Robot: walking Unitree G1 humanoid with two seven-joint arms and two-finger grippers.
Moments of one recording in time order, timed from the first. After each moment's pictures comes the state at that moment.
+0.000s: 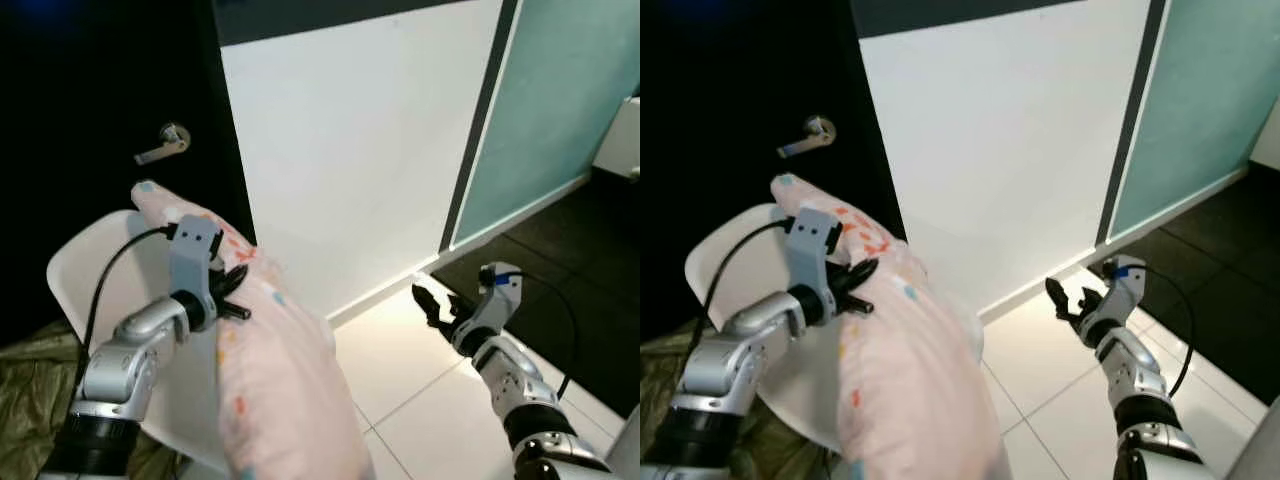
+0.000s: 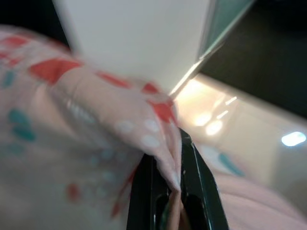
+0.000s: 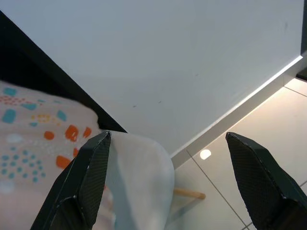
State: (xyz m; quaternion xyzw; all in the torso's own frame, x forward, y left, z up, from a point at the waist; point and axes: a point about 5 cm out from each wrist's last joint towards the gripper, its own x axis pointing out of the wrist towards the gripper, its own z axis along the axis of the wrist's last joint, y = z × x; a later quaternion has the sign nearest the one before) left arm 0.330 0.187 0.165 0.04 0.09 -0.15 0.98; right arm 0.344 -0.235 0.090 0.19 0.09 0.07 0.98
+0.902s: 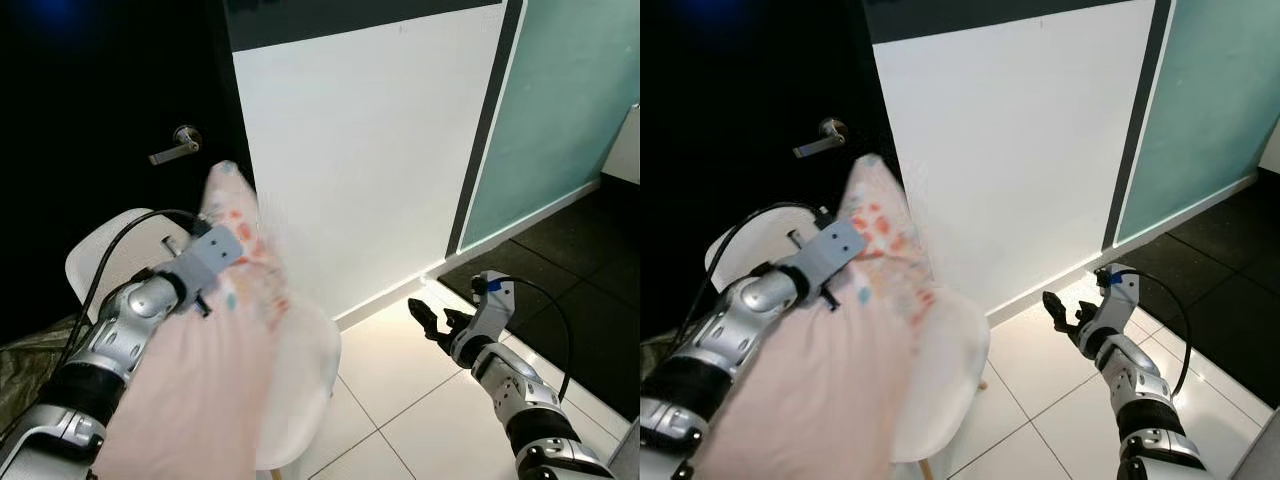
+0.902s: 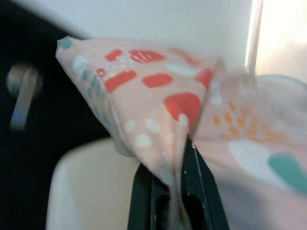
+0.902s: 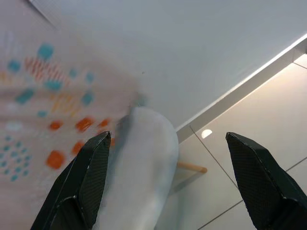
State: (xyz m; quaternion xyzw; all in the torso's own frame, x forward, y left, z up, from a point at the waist) left arm 0.365 0.180 0.178 0.44 -0.01 -0.22 0.87; right arm 0.339 -0.234 0.079 0.18 0.14 0.07 0.97
